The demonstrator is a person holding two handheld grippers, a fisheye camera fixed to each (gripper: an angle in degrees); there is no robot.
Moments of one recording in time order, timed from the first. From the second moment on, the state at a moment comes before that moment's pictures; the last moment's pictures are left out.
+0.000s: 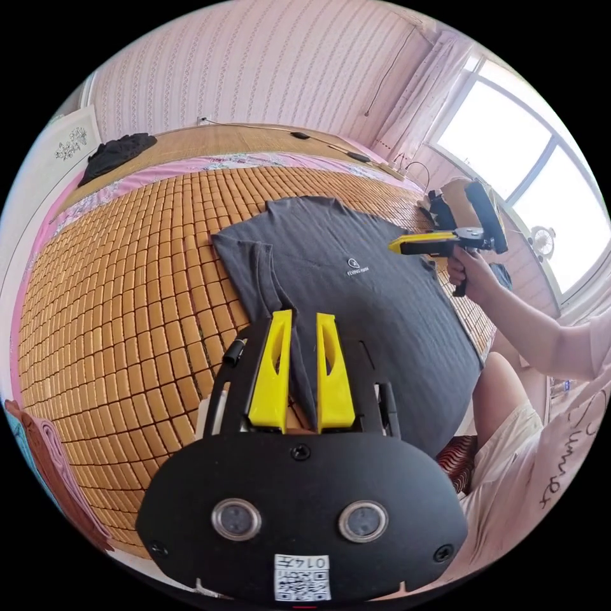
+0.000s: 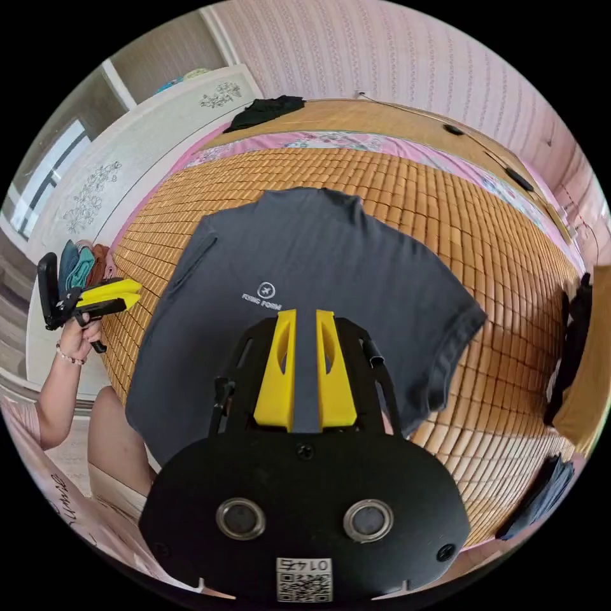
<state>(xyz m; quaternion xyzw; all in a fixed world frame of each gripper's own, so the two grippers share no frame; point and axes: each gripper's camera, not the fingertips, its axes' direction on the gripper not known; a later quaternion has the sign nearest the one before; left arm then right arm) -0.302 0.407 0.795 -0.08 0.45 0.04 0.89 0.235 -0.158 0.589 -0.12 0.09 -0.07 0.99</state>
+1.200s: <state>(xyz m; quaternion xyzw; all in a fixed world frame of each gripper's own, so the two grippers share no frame) 0.111 0.197 0.852 -0.07 0.51 0.18 0.84 0.435 -0.051 0.439 0.04 -0.04 -0.02 1.00</state>
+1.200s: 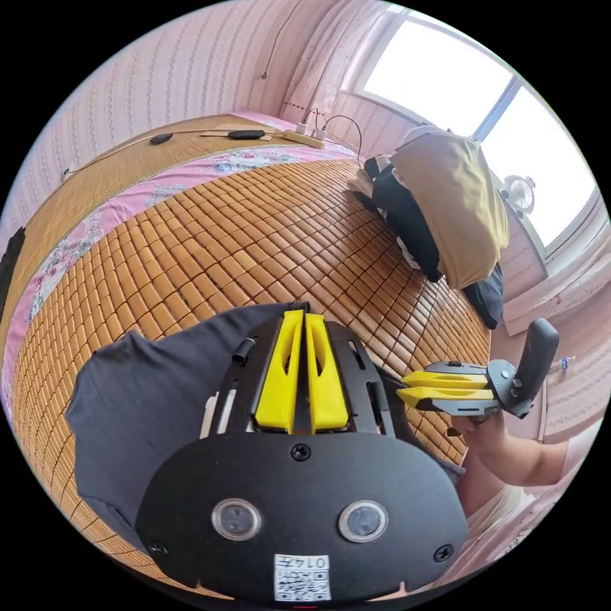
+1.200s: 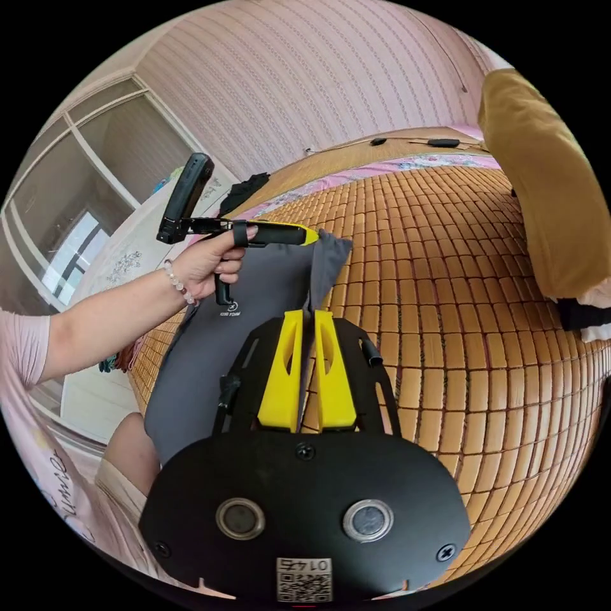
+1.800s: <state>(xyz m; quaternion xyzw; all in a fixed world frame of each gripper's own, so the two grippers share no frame) -0.294 0.288 0.987 -0.07 0.41 -0.03 0.91 0.435 -0.159 0.497 -0.06 0.09 -0.13 0.99</state>
